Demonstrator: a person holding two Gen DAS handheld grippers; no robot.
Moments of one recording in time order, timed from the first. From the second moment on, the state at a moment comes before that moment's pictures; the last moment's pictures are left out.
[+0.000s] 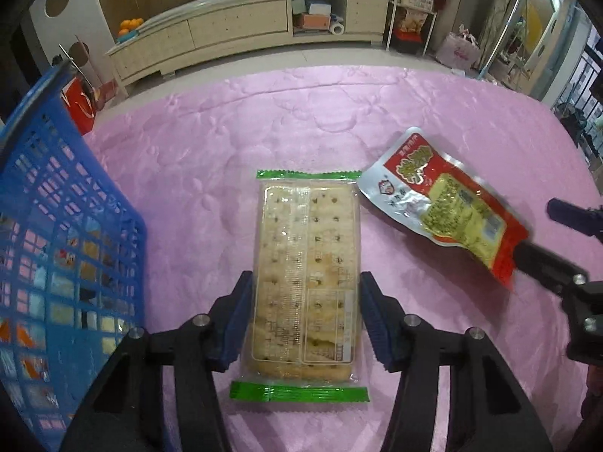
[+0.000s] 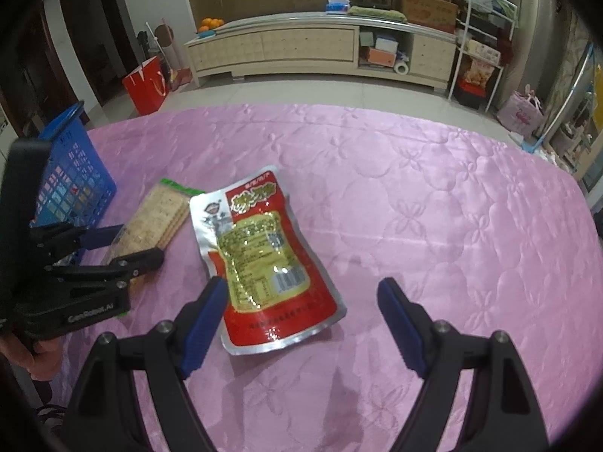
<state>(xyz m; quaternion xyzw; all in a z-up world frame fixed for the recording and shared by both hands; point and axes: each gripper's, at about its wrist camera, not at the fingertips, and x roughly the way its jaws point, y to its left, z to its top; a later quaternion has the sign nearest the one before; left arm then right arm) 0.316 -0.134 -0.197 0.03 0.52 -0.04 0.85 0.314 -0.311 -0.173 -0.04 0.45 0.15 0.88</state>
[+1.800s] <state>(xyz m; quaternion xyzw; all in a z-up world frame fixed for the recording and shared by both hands) 0.228 -0.128 -0.097 -0.01 0.41 -0.07 0.91 0.269 -0.291 -0.106 -0.08 0.41 0.18 0.89</state>
